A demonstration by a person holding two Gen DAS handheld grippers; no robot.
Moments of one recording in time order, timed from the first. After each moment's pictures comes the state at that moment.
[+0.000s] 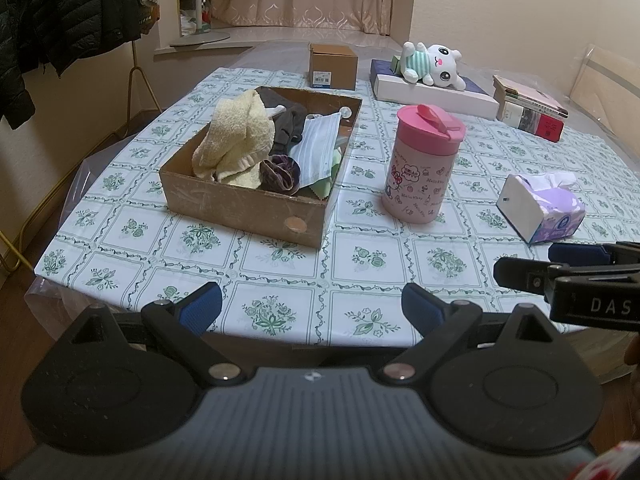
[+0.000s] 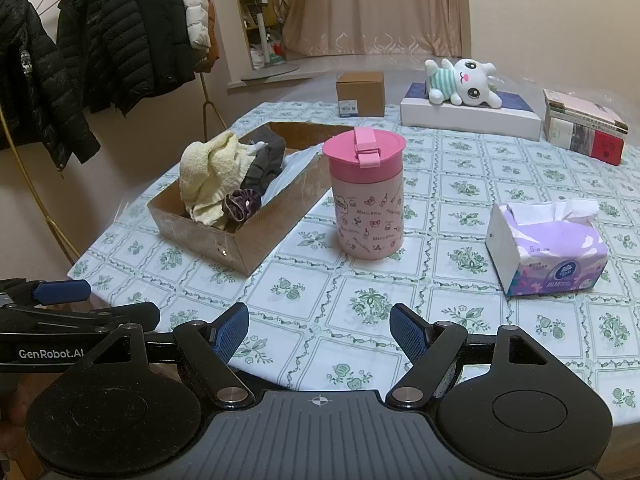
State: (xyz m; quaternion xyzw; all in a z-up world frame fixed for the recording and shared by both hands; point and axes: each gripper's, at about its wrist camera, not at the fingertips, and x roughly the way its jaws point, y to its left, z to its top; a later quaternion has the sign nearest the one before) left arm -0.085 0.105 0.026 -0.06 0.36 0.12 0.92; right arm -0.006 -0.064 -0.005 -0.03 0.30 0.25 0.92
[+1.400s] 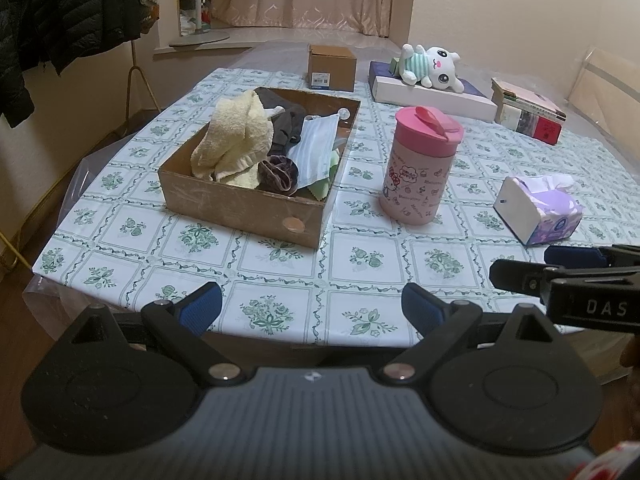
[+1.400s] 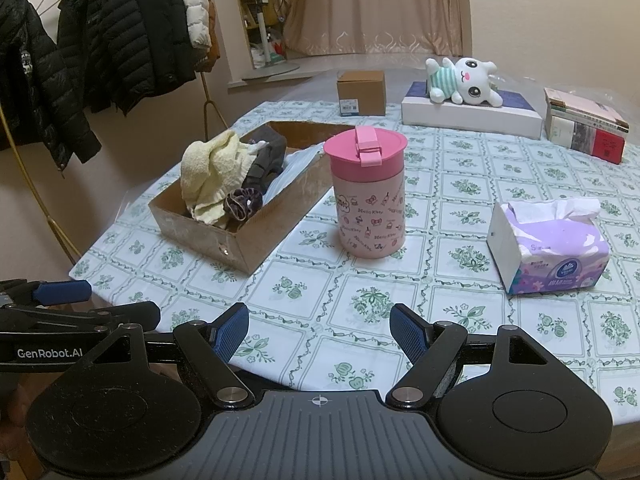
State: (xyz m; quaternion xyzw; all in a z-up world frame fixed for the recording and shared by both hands) left arm -0.088 0.105 0.027 -0.07 0.36 0.12 0.92; right arm -0.007 -0.063 -0.007 -0.03 0.30 0.25 0.92
